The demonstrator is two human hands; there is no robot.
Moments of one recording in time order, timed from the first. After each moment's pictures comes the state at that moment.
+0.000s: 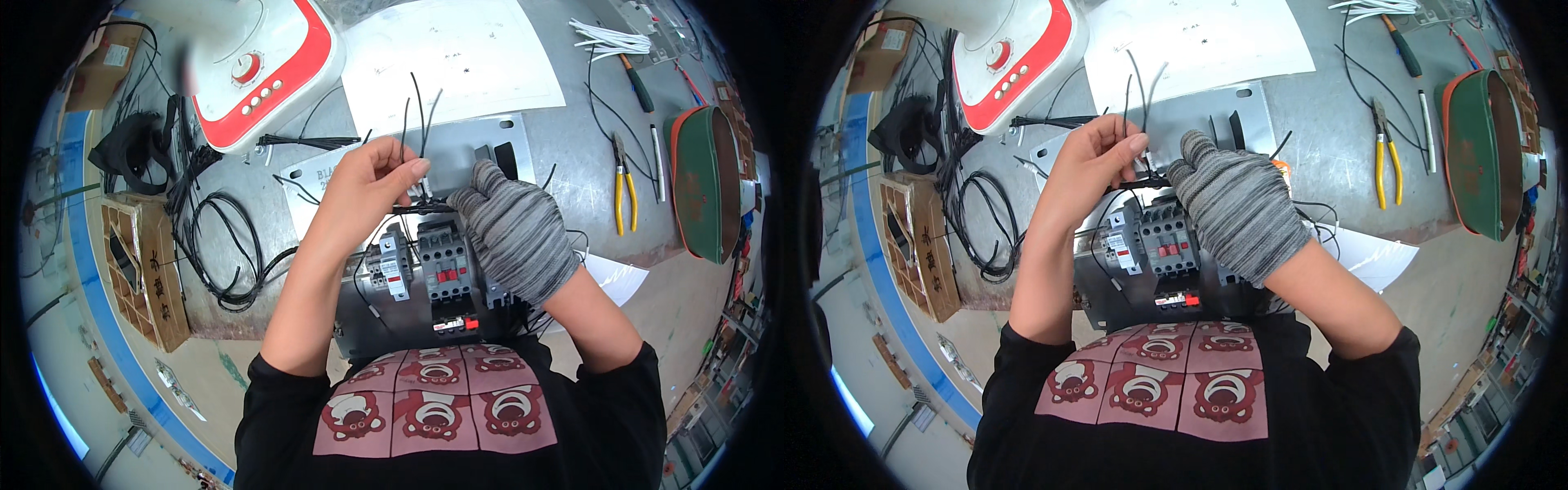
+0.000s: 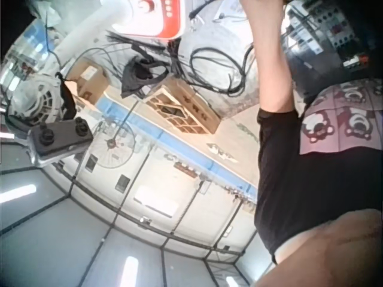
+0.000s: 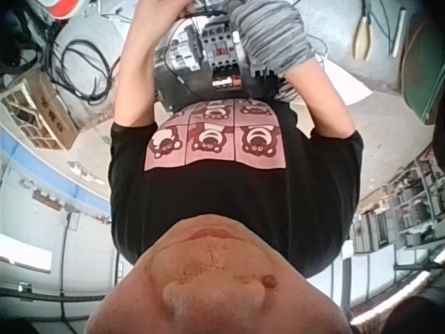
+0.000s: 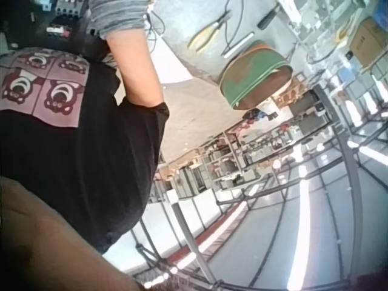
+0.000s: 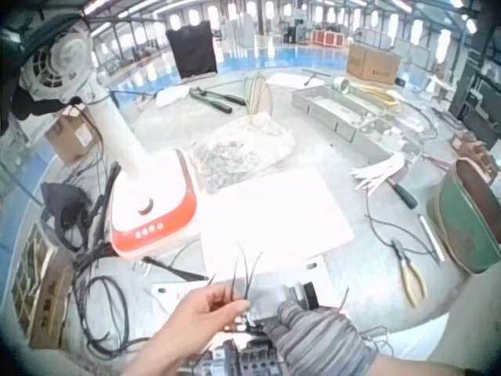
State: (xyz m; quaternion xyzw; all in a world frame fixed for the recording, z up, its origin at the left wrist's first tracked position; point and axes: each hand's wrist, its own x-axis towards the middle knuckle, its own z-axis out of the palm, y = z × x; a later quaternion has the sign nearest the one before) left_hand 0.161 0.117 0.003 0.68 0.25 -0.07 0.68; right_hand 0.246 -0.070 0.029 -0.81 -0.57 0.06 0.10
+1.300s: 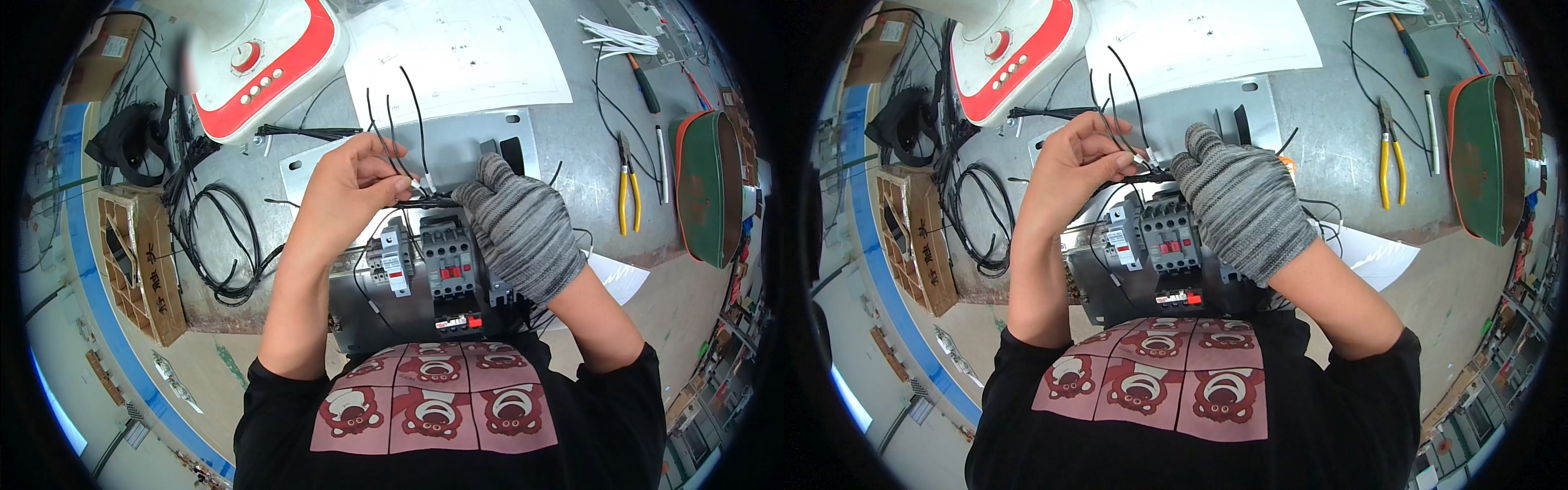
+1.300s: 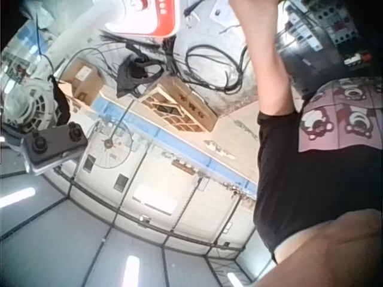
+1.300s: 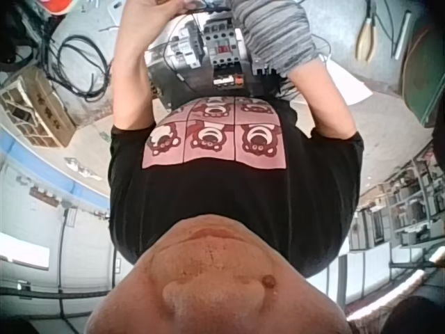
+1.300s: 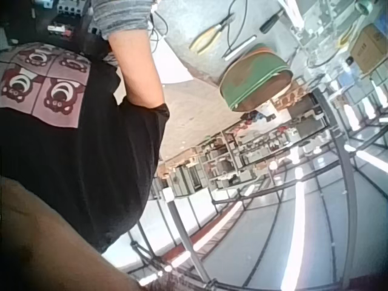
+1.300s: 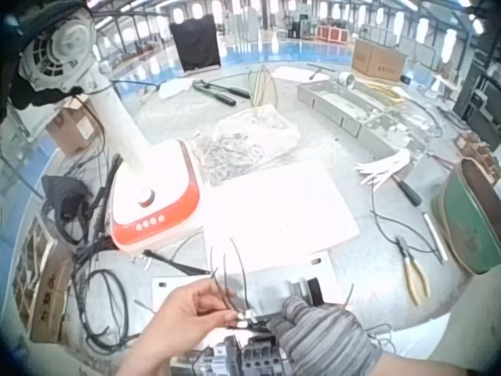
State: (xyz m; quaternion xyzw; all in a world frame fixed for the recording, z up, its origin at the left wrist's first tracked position) left_hand 0.146 0.122 0.006 0.65 0.27 -0.04 0.71; right_hand 0.247 -0.070 0.028 -0.81 -0.57 0.05 0.12
